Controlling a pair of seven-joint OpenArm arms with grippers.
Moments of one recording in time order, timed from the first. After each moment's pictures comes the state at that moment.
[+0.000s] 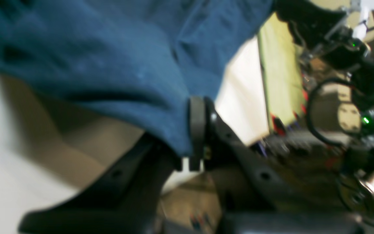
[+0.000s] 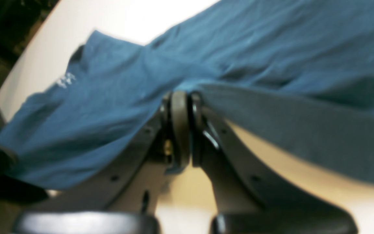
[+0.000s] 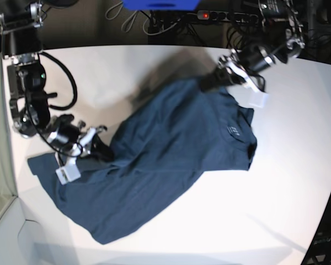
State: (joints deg) left arm 23.6 -3.7 -14.4 104.0 -64.3 -25.0 61.2; right arm 5.4 24.0 -4.3 91.5 49.7 25.4 -43.9
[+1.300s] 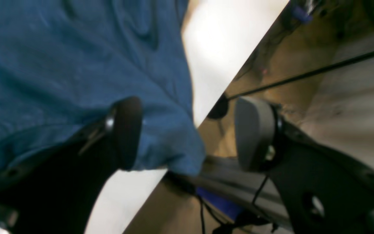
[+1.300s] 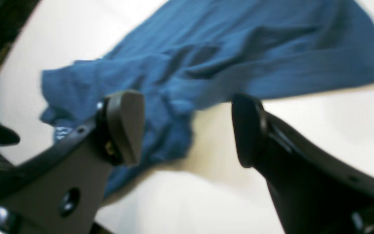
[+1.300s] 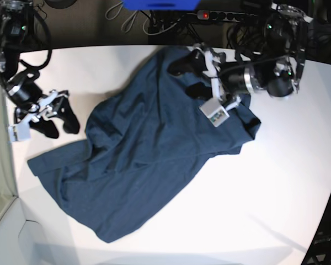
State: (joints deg) left arm 9.1 -21.1 7.5 114.7 -58.3 -25.2 70.3; right arm -16.9 19.2 19.8 110.4 49.7 25.4 -45.9
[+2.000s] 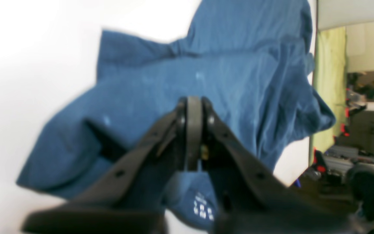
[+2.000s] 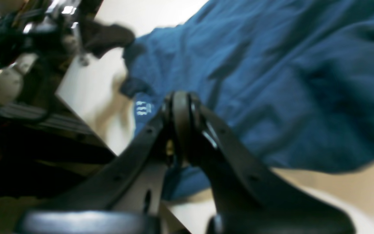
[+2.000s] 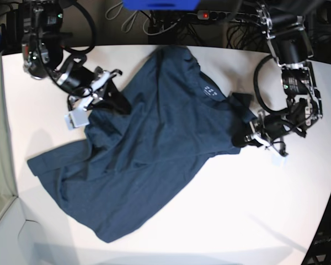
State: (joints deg) left arm -10.5 -12.0 -20.8 70.3 -53.2 -24.2 65.5; right arm -17.7 12.7 3.0 108.6 49.8 25.3 -45.1
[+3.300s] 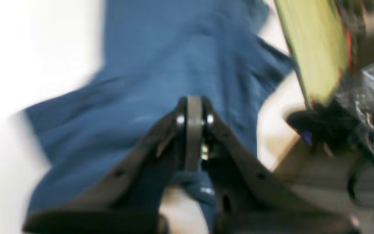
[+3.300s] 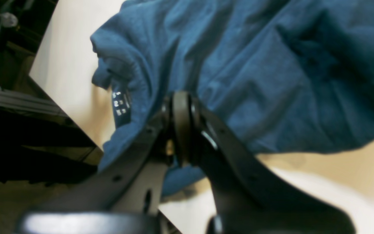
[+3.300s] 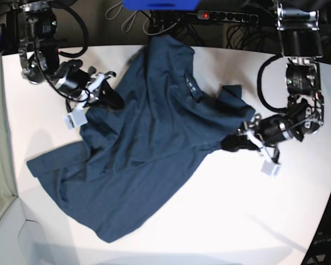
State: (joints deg) left arm -7.4 -18.3 -8.1 81.8 -61.1 -24.2 64.5; right arm -15.4 17.9 1.5 102.0 49.6 25.3 -45.4
